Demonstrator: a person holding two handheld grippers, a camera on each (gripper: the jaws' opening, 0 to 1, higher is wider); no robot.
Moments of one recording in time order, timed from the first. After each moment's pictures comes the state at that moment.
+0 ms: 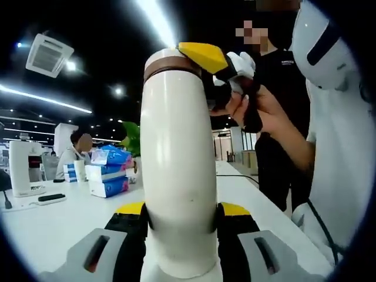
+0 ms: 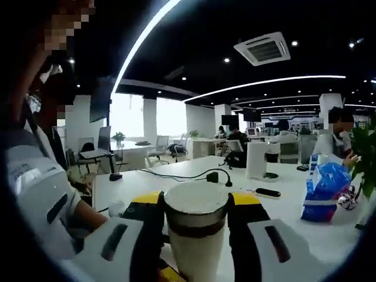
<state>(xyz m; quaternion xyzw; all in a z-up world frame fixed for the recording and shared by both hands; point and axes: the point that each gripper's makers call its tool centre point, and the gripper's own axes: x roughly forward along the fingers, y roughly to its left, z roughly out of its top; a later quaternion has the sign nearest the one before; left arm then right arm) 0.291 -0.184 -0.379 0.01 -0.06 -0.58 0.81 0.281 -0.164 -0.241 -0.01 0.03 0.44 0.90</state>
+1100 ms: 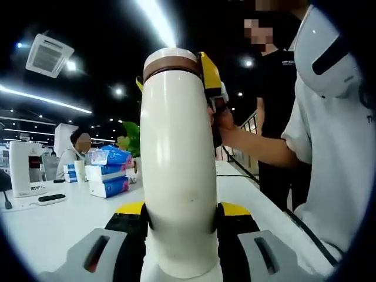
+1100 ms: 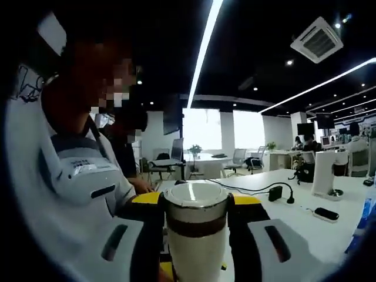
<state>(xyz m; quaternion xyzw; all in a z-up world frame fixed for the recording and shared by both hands) 0.287 -0.183 -0.382 0.01 -0.06 -0.58 0.81 0.261 -0.154 -0.244 0.02 -0.03 0.69 0.72</state>
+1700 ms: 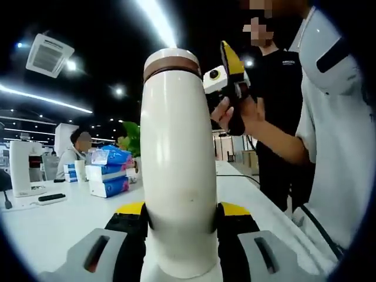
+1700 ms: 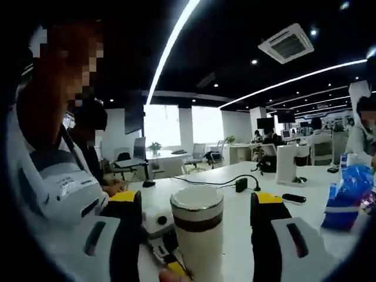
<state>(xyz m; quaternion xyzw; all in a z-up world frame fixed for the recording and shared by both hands) 0.289 -0.182 -0.382 0.01 -0.06 -0.58 0.81 0.255 -0.186 -0.226 0.04 0.00 0.49 0.87</state>
